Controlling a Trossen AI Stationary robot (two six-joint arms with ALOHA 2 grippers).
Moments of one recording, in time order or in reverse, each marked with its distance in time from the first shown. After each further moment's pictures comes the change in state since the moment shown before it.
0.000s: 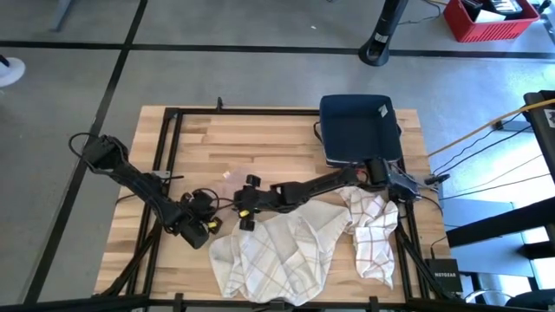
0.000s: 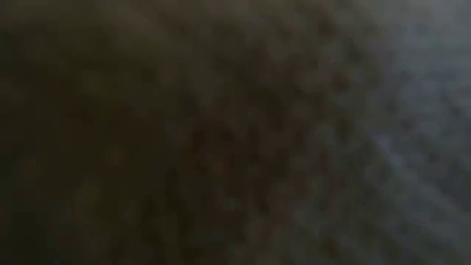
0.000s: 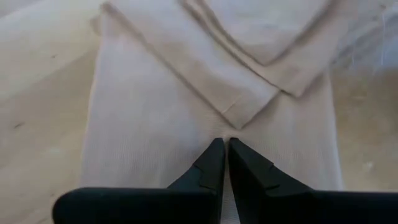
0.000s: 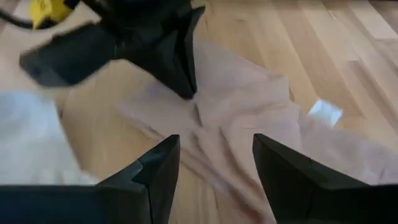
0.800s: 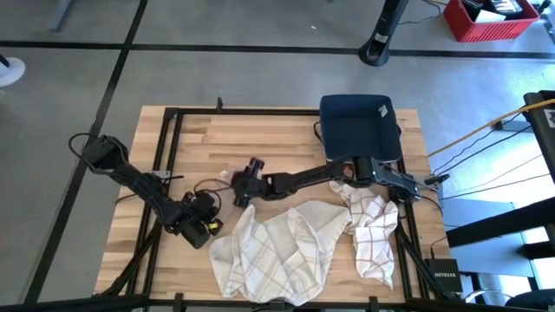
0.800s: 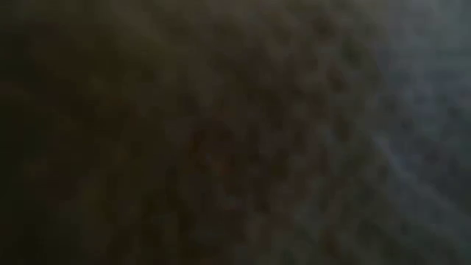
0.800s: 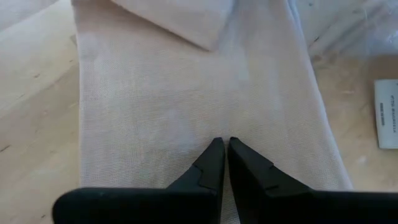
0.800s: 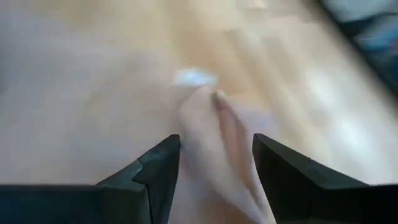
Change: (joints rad) left arm -0.006 0.003 -0.006 0.058 -0.008 0.104; right arm -0.098 0.128 0.126 -0.109 0.314 -0.014
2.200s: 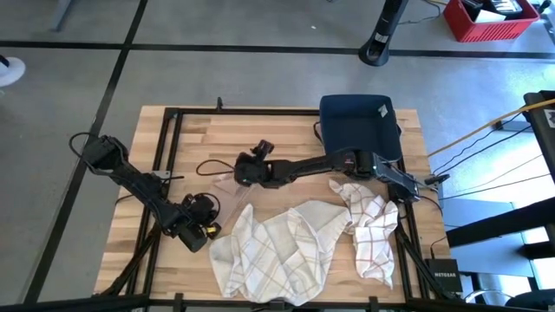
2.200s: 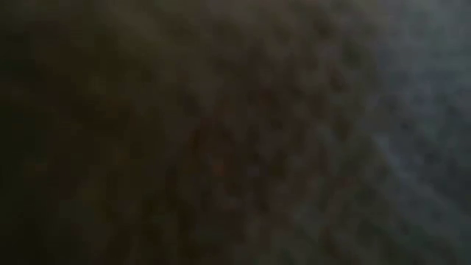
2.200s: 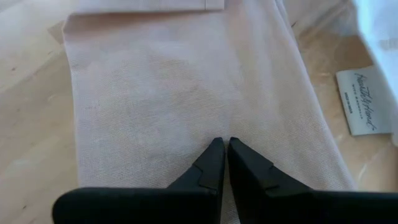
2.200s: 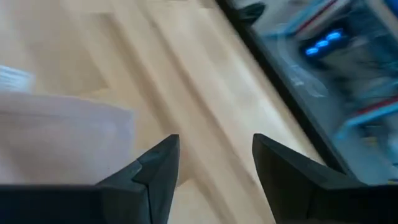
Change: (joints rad) left arm -0.047 0.001 -0.001 0.026 -0.010 0.006; right arm -0.062 -0.034 0.045 -0.165 0.206 -0.004
